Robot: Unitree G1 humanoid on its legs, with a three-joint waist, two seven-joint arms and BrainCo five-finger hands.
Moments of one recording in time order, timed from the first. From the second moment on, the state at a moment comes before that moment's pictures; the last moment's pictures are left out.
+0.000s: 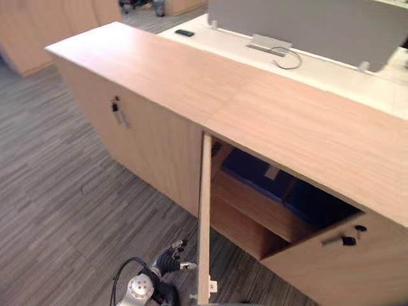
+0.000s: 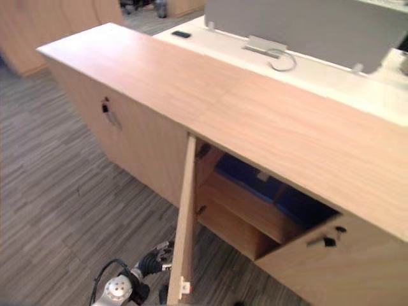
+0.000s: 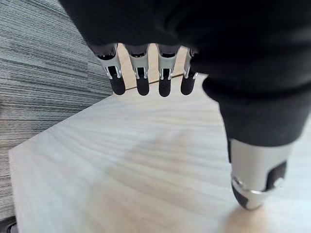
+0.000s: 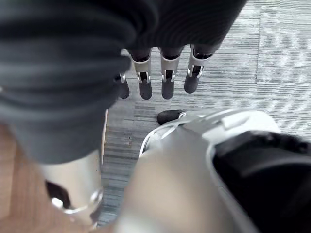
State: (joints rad) left arm 0.22 0.20 -0.28 0.39 0.14 -0.04 -0.24; right arm 0.15 -0.03 -0.63 1.14 -0.14 0.09 0.12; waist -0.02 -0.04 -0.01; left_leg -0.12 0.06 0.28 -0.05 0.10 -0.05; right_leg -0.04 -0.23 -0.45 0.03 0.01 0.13
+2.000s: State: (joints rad) left arm 0.22 0.01 0.54 1.09 -0.35 -0.08 0.01; right arm 0.14 -0.03 -0.49 1.13 0.04 0.04 0.04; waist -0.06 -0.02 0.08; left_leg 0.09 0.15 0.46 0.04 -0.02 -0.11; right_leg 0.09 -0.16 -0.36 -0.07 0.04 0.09
